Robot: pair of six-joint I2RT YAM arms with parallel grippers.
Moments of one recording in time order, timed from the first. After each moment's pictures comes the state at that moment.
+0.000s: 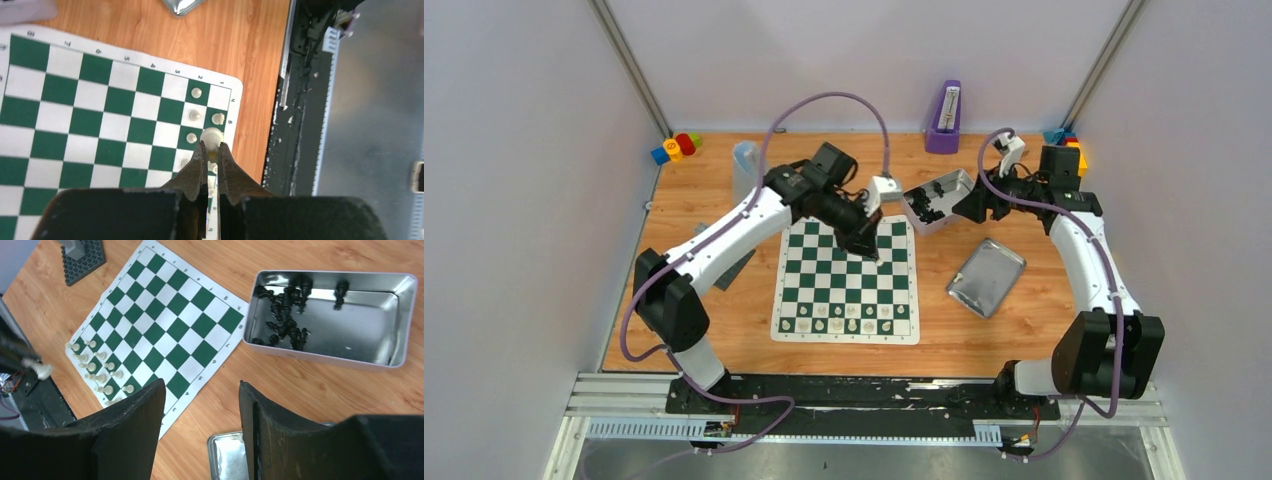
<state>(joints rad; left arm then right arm) -0.66 1.69 1.61 -0.90 0.77 0.30 -0.05 1.37 1.21 -0.56 -0.85 -0.22</state>
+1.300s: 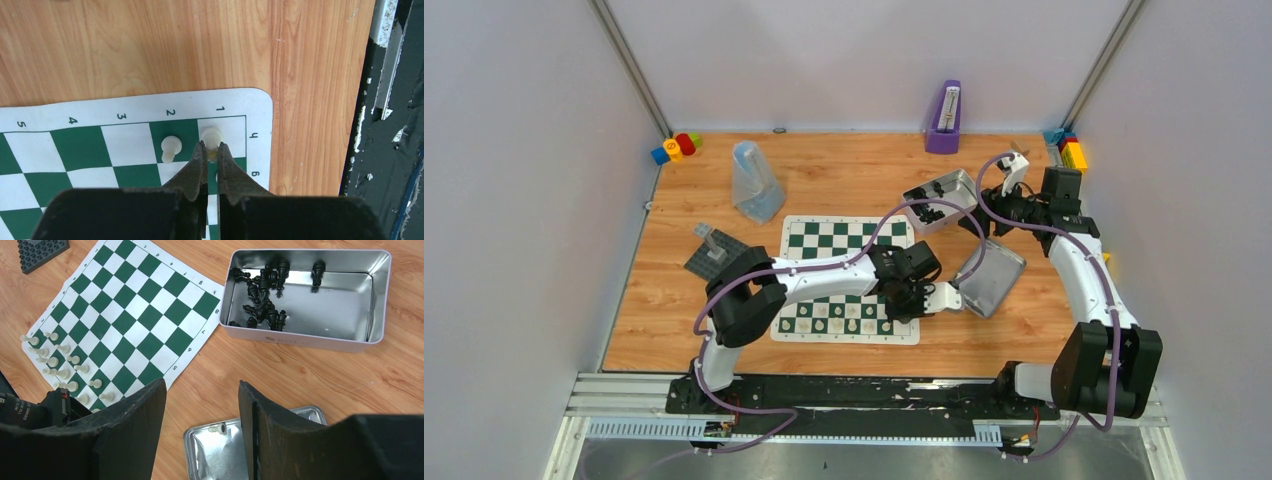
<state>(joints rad) -1.13 1.99 1.48 -0.63 0.29 0.47 -0.12 1.29 0.99 -0.40 -0.81 -0.27</state>
